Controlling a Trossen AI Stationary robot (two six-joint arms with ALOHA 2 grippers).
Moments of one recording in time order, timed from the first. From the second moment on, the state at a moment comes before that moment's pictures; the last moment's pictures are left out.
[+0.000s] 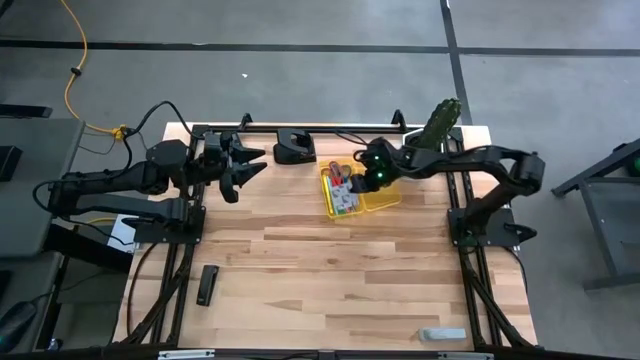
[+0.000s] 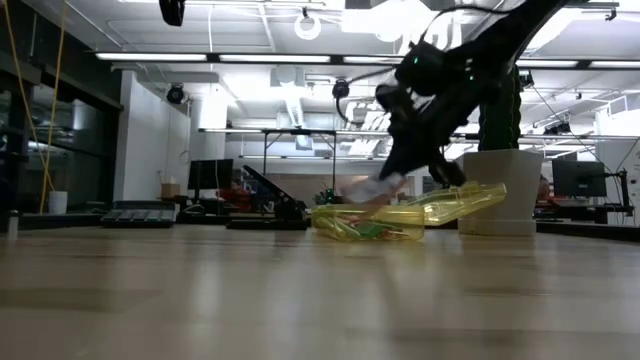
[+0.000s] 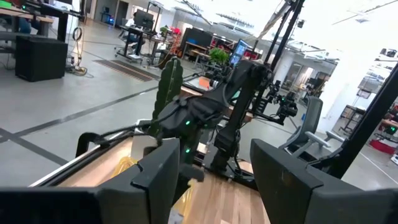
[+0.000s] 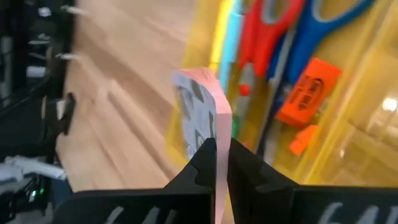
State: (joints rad) left arm 0.23 0.72 0.75 0.01 -0.12 -0.31; right arm -0.41 1.54 0.82 -0.13 -0.39 0.82
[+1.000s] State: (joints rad) left arm 0.23 0.72 0.75 -0.04 -0.10 -0.34; right arm -0.27 1.44 1.06 -0.54 -0.01 0.45
